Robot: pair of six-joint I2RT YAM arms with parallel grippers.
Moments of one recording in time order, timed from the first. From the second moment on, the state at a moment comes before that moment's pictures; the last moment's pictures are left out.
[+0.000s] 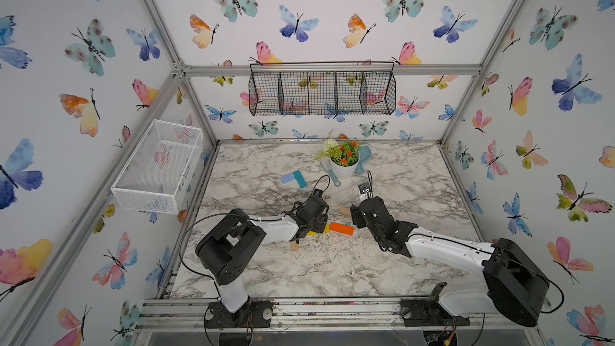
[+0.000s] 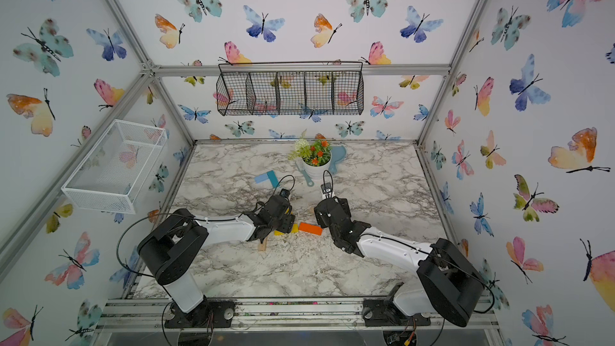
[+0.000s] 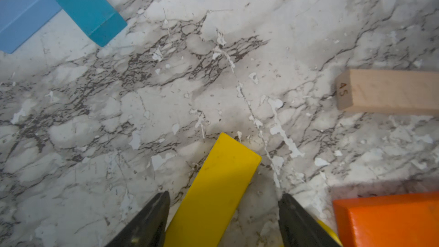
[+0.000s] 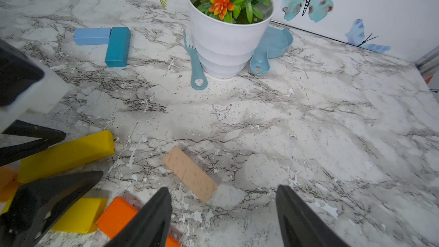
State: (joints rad) left arm -0.76 1.74 0.84 -0.02 -0.27 -0.27; right arm 0.85 1.35 0.67 0.06 0.54 0.21
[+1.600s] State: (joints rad) left arm -0.61 1.79 1.21 -0.41 -0.20 -0.91; right arm 0.85 1.29 0.51 0.23 0.70 0.22
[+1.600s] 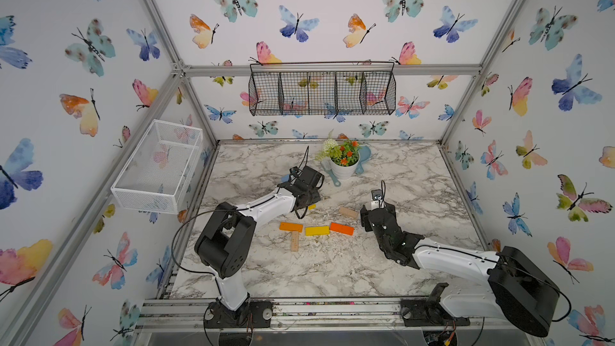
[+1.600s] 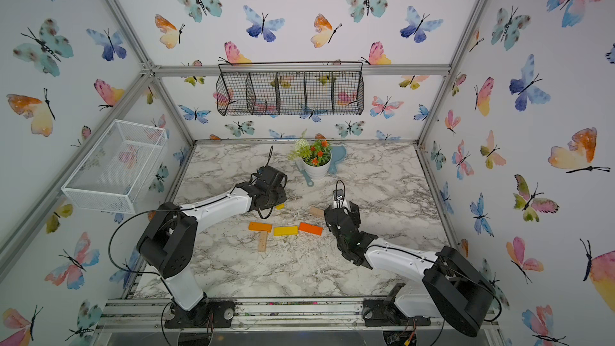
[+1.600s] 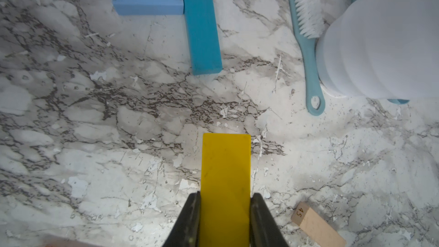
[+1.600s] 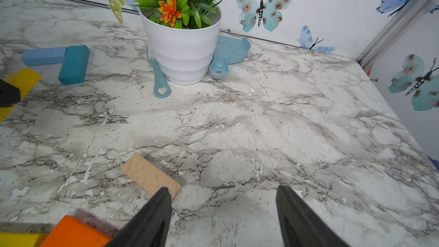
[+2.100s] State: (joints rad) left arm -0.56 2.03 1.39 -0.45 -0.21 -0.96; right arm 0.85 1.30 0.51 0.23 0.70 0.23
